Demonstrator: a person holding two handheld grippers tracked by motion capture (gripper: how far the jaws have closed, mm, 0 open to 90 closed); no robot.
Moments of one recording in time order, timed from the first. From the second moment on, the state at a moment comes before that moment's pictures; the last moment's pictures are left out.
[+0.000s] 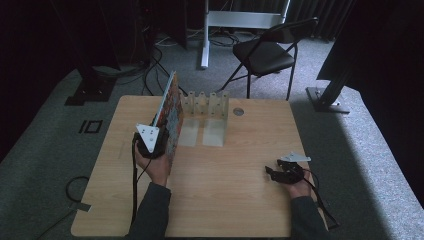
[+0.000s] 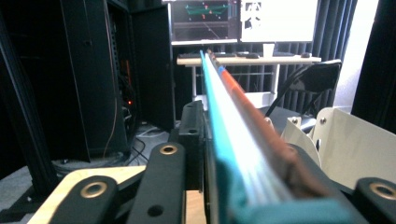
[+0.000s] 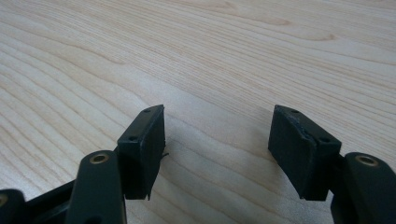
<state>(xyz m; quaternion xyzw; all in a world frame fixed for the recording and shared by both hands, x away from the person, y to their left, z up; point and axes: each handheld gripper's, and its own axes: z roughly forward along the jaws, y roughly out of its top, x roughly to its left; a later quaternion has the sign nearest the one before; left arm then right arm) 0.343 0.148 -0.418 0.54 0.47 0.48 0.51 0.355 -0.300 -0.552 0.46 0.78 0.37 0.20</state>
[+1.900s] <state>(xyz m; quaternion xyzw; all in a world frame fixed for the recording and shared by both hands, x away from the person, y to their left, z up) 0.295 0.184 -0.445 0.69 0.43 0.36 0.46 0.355 -0.300 -0.552 0.46 0.78 0.36 0.21</state>
